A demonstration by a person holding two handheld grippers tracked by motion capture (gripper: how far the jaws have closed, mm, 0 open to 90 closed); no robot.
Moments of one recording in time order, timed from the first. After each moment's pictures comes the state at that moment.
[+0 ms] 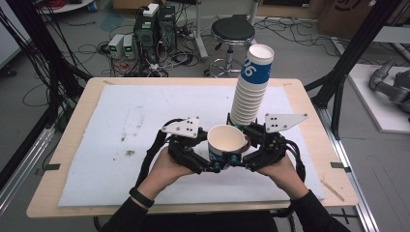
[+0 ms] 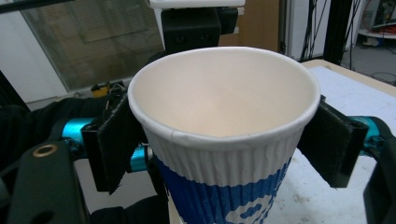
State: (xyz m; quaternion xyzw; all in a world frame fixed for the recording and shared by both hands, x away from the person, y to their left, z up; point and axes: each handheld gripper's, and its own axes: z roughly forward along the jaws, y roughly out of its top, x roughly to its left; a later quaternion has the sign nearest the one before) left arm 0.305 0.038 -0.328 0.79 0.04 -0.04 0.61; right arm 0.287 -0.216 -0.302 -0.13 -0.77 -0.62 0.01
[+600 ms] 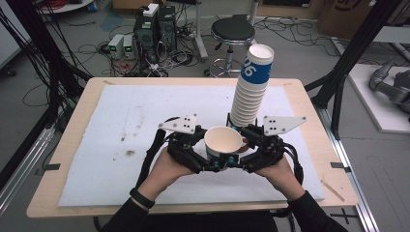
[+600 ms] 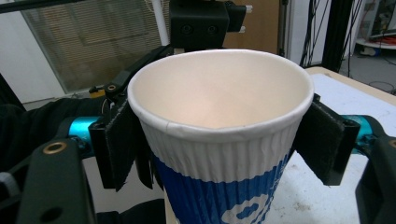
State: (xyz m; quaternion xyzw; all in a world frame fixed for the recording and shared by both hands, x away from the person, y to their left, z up) left arm 0.305 0.039 -0.326 0.77 0.06 -0.07 0.63; right arm 0.283 -0.211 -0.306 -0.12 -0.77 -0.63 0.00
